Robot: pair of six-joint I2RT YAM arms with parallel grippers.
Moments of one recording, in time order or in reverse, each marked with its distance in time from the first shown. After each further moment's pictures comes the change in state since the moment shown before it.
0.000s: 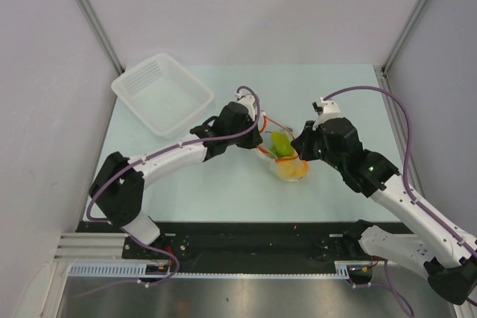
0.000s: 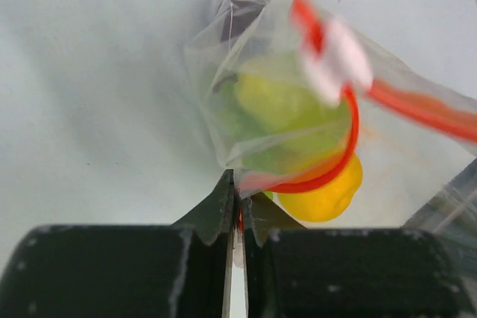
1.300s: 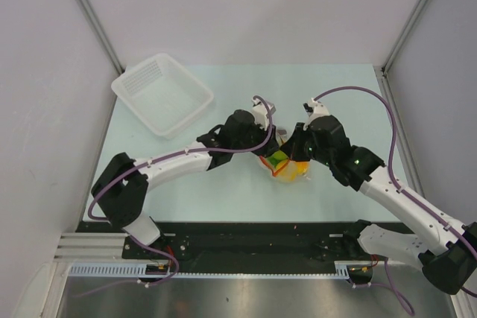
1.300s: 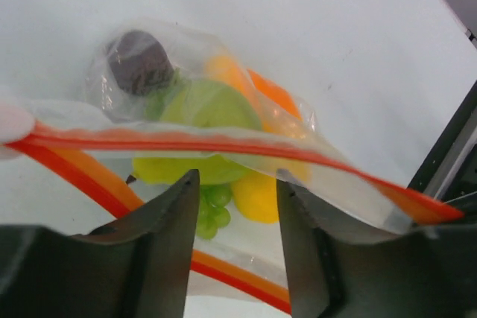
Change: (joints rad) left arm -0.071 0.006 -0.050 0.159 0.121 0.186; right arm 0.001 0.089 -0.042 0.052 -0.090 0.133
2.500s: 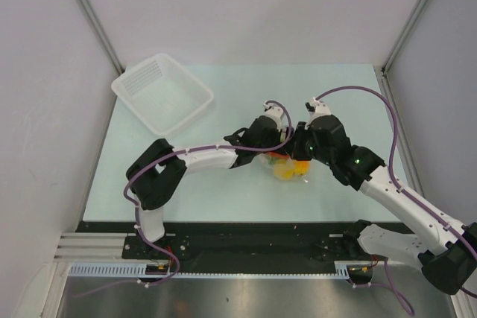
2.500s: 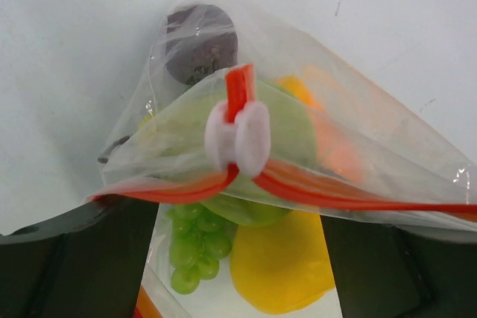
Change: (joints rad) left arm -0.056 0.276 0.129 0.083 -0.262 -0.103; right arm -0.008 0.000 0.000 -0.005 0.018 0.005
